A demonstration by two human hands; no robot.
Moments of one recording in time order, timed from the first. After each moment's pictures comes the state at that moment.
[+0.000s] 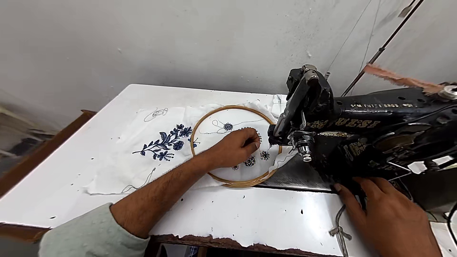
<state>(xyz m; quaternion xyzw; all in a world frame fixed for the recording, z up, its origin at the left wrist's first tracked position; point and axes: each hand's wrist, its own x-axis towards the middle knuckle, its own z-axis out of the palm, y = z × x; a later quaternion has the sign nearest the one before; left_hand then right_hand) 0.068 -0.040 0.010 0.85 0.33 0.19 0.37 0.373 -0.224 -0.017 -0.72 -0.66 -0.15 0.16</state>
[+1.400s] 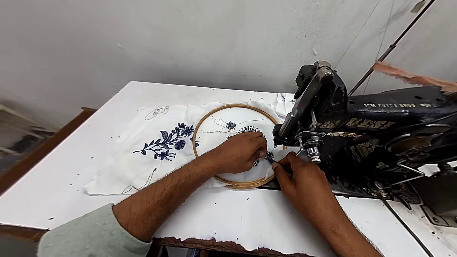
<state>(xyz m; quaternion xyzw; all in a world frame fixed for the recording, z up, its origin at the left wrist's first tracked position) 0.072 -0.036 -0.001 0.95 0.22 0.14 0.16 0.260 -0.155 -0.015 -0.67 -0.69 0.06 0.27</state>
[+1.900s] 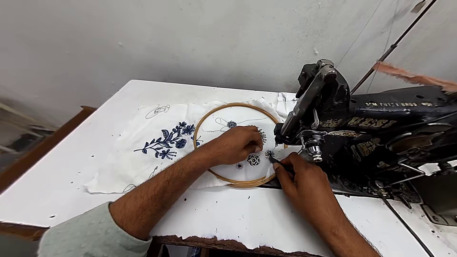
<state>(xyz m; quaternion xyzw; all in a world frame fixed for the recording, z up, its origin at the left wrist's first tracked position) 0.059 -0.027 0.010 0.93 0.24 0.15 0.23 0.259 -0.159 -0.019 -0.66 -0.69 0.02 0.29</state>
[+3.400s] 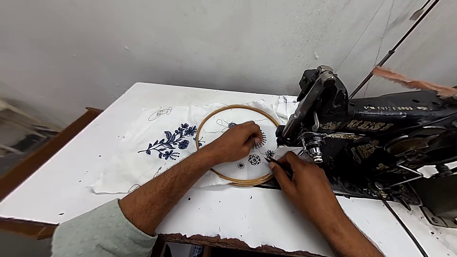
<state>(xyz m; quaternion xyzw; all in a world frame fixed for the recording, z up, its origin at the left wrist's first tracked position) 0.056 -0.021 0.004 0.91 0.27 0.22 0.22 0.259 -0.153 -0.016 -0.64 -0.72 0.01 0.28</state>
